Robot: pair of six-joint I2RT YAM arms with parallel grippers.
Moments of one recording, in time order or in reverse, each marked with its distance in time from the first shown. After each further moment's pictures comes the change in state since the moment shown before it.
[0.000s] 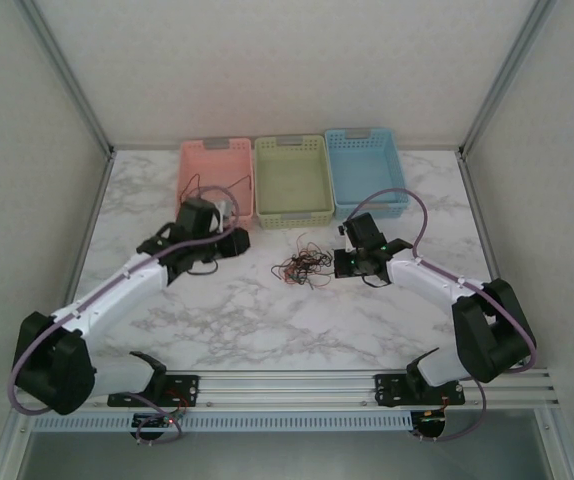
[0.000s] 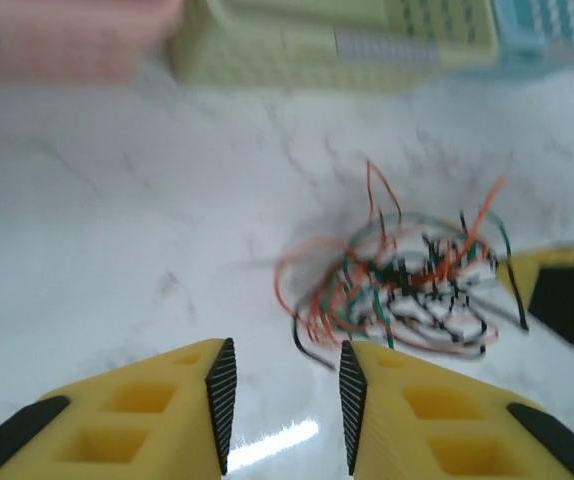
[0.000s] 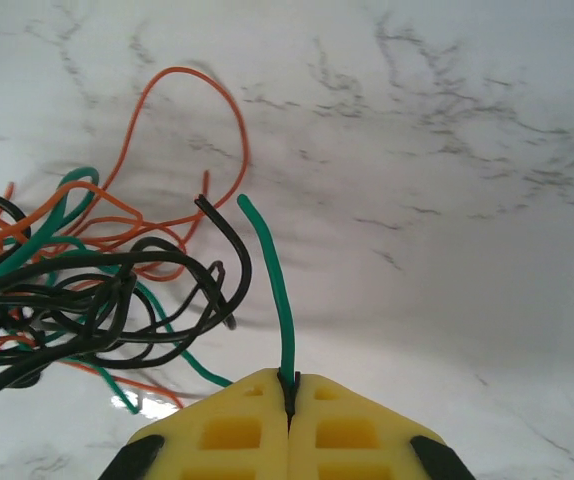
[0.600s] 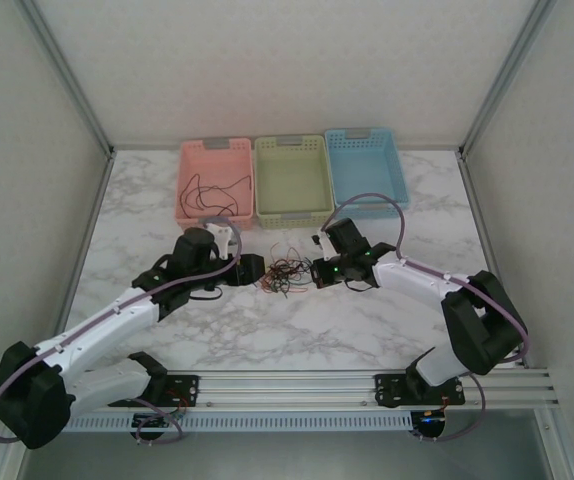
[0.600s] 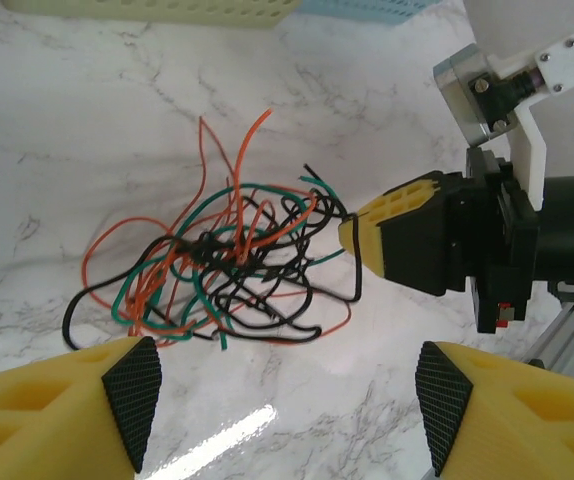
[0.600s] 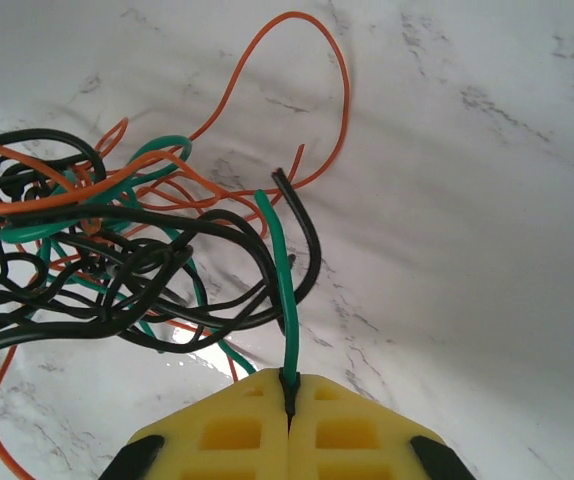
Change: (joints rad) left arm -0.088 -0.180 -0.182 0.167 0.086 -0.035; right arm 0.114 0.058 0.014 0.063 -0.168 -0.042
